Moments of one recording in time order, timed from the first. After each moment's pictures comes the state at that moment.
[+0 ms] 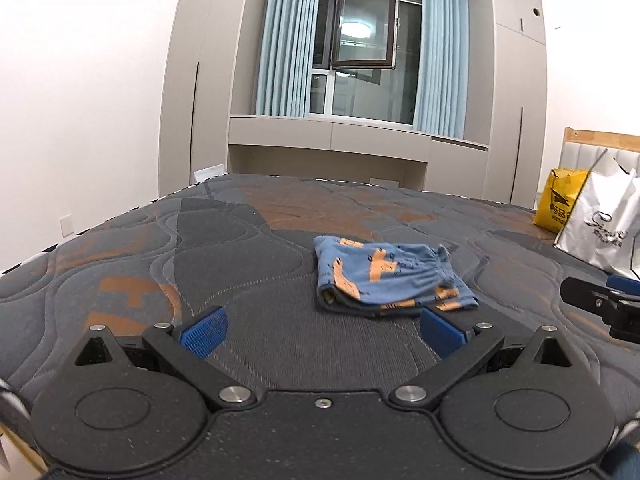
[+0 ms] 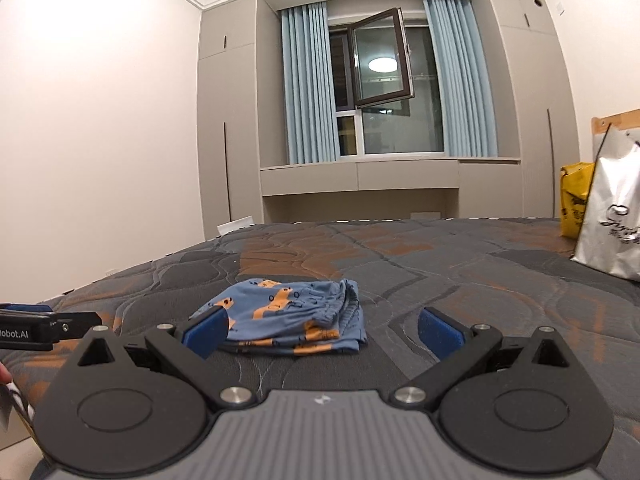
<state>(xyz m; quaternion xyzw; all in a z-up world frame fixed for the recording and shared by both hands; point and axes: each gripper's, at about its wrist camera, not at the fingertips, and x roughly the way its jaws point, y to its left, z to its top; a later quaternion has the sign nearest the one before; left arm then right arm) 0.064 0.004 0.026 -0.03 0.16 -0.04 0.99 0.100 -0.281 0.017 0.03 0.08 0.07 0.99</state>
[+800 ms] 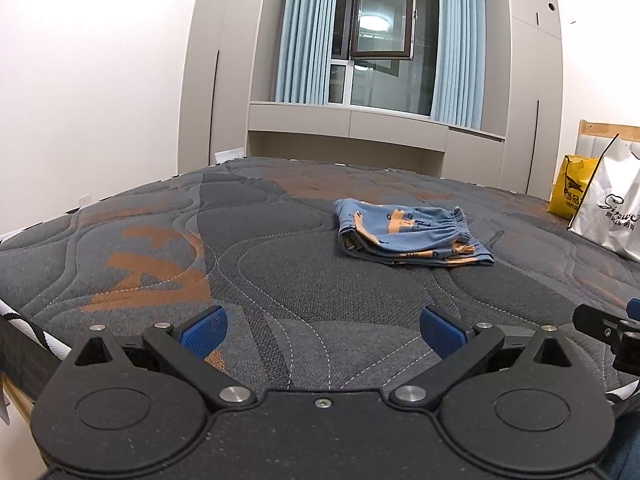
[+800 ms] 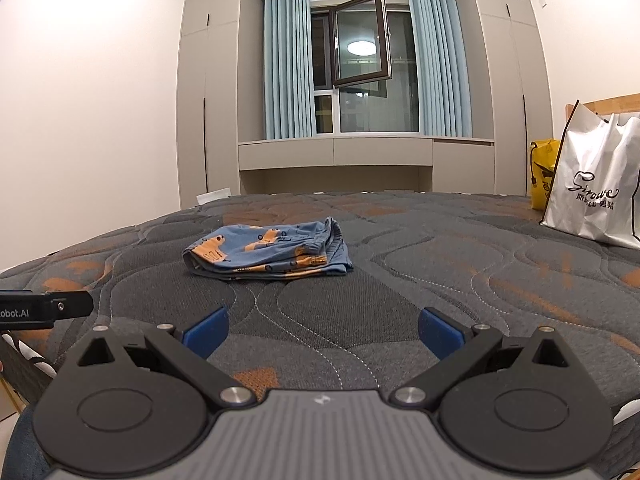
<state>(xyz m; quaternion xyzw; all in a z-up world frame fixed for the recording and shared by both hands) 0.038 0.010 -0.019 -0.04 0.17 -0.01 0.98 0.054 -0.266 -0.041 0.02 0.11 0.03 0.99</state>
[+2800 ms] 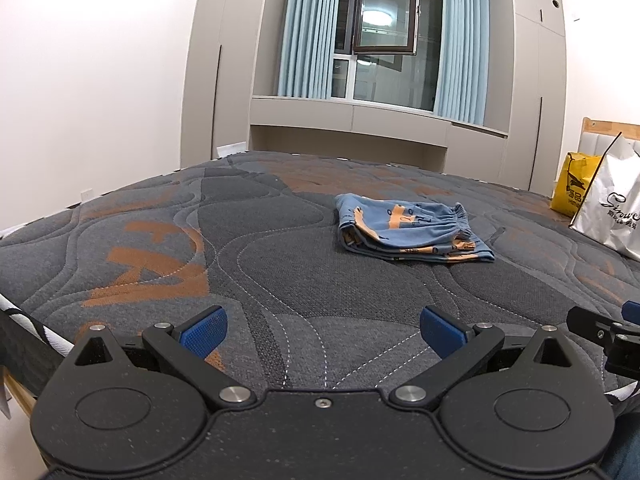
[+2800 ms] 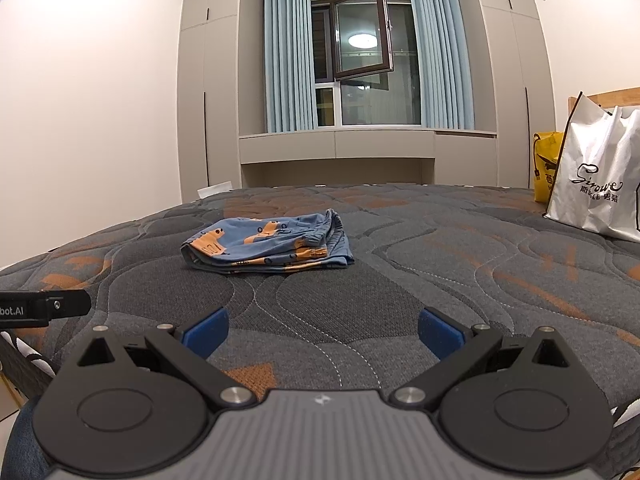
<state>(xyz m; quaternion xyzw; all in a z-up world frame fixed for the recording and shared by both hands) 0.038 0.007 -0.016 -0.04 0.18 0.00 0.98 0.058 -0.270 -0.042 0.02 0.12 0.04 0.99</state>
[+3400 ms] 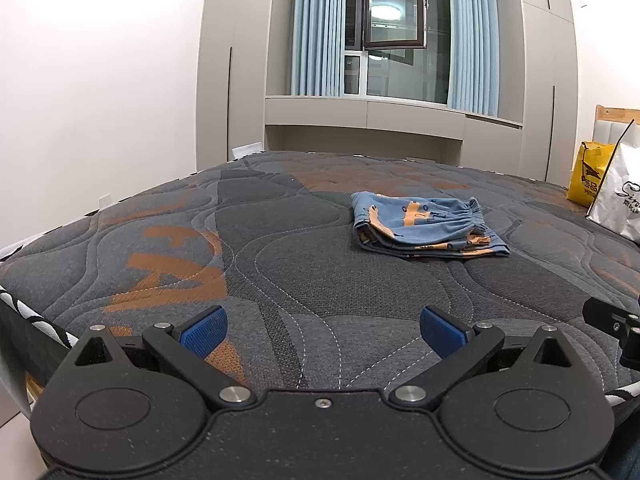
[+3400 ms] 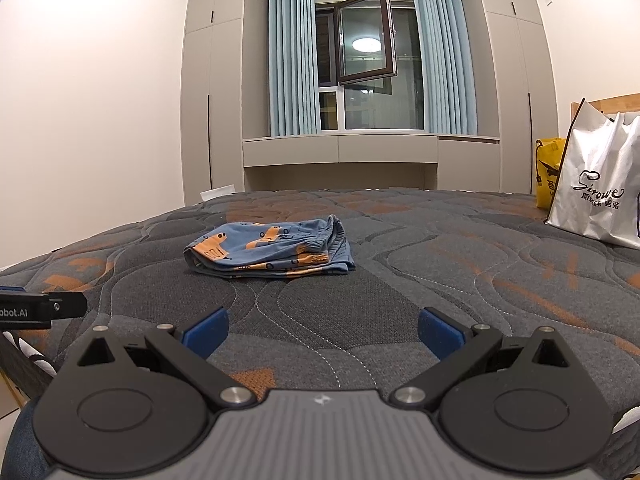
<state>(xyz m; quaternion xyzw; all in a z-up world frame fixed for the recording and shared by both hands) 0.033 0.002 -0.010 -0.02 0.19 0.02 0.98 0.059 -0.271 -0.039 0.01 0.12 0.04 0.99</state>
